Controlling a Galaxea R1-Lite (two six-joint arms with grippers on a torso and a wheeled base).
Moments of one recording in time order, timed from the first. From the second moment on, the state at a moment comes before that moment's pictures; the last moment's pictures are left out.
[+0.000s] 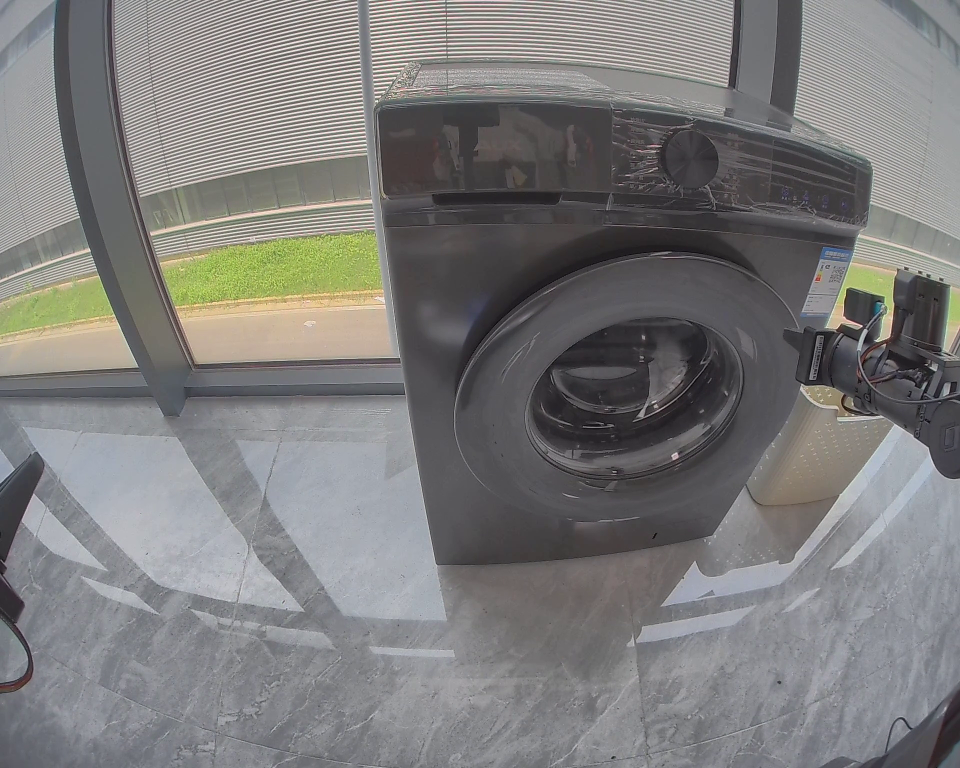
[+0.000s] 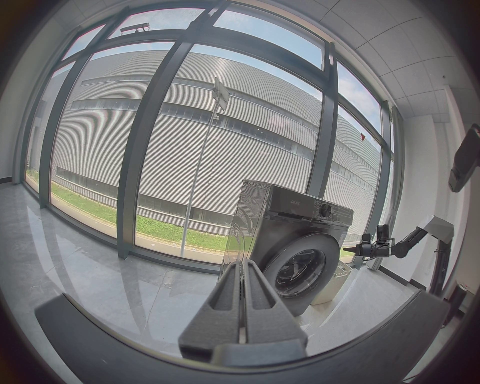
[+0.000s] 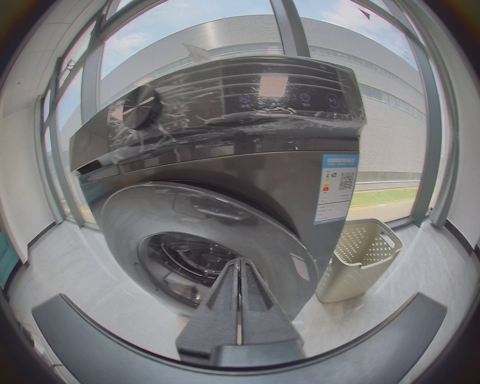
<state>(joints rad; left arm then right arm) 0.00 0.63 -0.36 -0.42 -0.24 -0.26 0.08 1.66 -0.90 -0.58 0.06 0.06</state>
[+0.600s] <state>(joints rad) 0.00 0.49 -0.27 -0.37 -0.26 -0.22 0.11 1.14 -0.54 -0.59 0.44 -0.09</state>
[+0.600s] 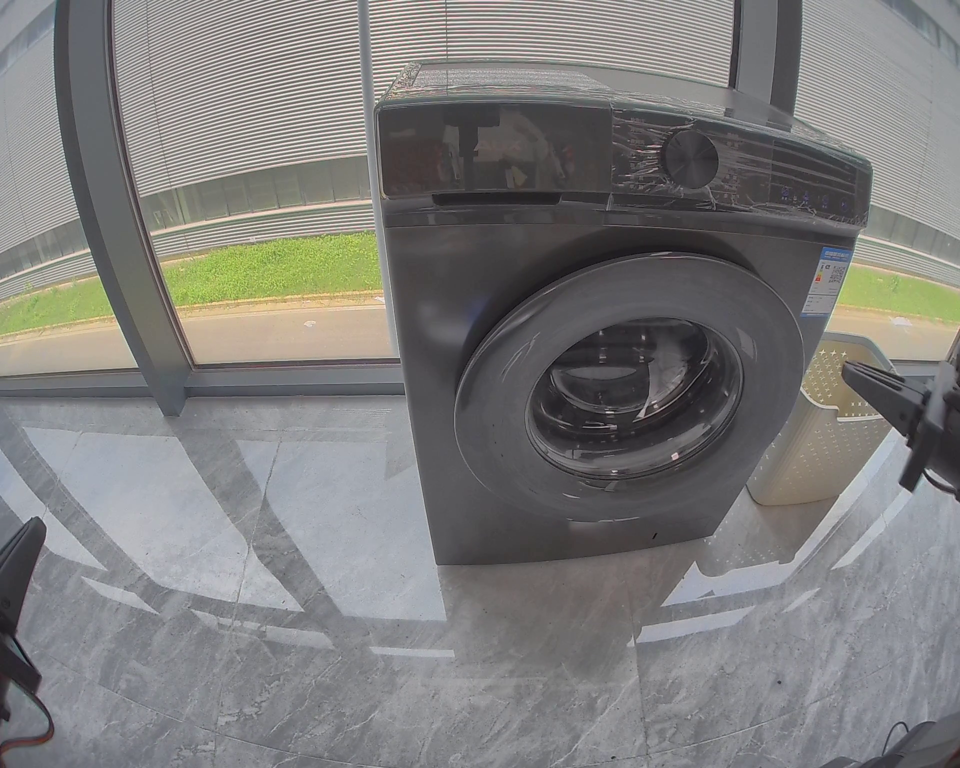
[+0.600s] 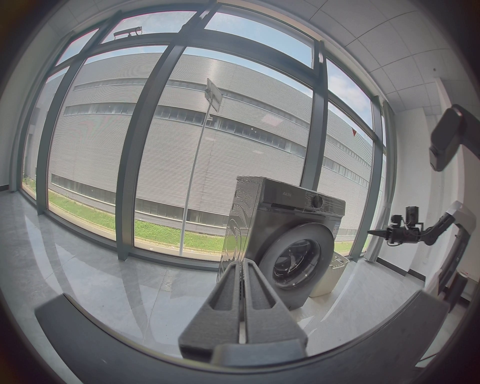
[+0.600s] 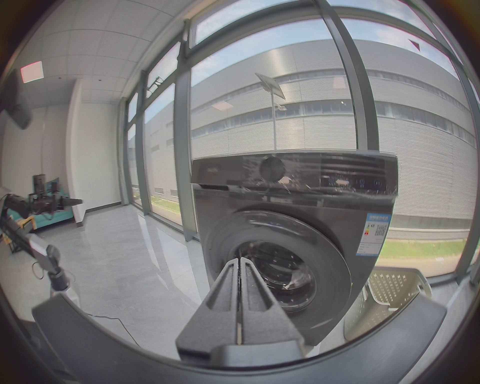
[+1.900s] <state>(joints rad) 0.00 0.02 -0.03 -0.01 0.00 -0.03 -0.04 0.09 -0.02 -0.05 0.19 -0.16</state>
